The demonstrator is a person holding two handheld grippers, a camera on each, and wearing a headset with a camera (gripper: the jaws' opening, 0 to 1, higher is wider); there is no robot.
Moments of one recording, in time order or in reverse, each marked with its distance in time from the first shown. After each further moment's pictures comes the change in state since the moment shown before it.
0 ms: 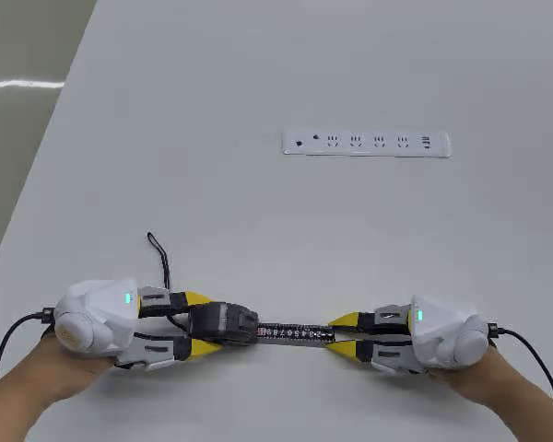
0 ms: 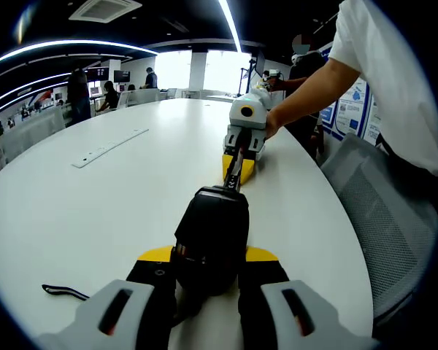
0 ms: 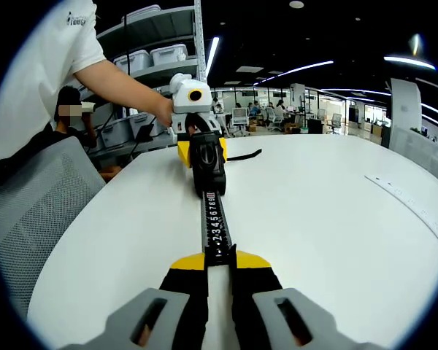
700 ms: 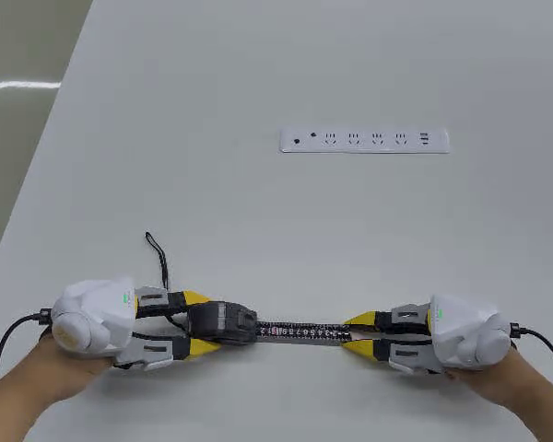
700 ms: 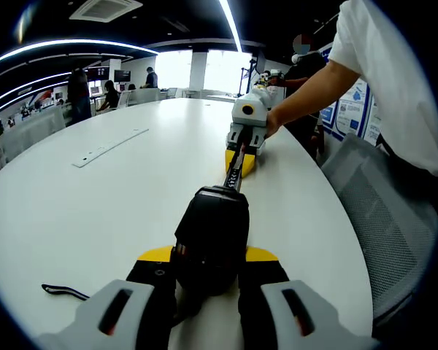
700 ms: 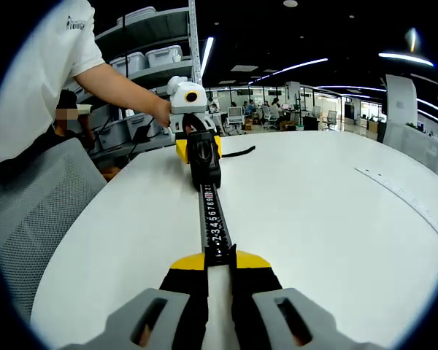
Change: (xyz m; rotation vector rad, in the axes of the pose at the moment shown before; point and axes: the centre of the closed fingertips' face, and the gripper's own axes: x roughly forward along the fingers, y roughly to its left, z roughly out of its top) left arm 0.000 0.000 -0.001 -0.003 0.002 0.001; right arm -0.023 -0.001 -0.010 0.027 0.004 -0.018
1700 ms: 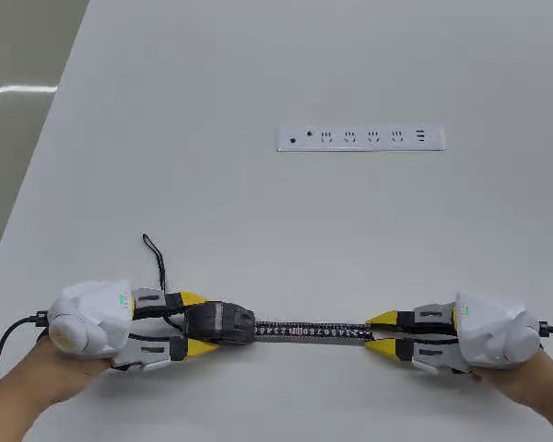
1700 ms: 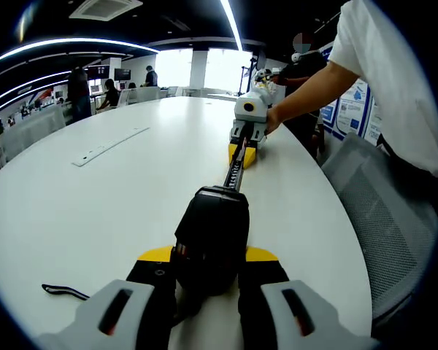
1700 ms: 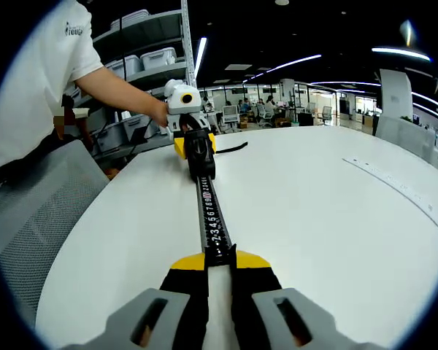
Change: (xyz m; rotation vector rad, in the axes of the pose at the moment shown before) left arm 0.001 0.000 0.001 -0.002 0.010 0.000; right arm -0.025 -0.008 -0.012 0.036 0.010 -0.013
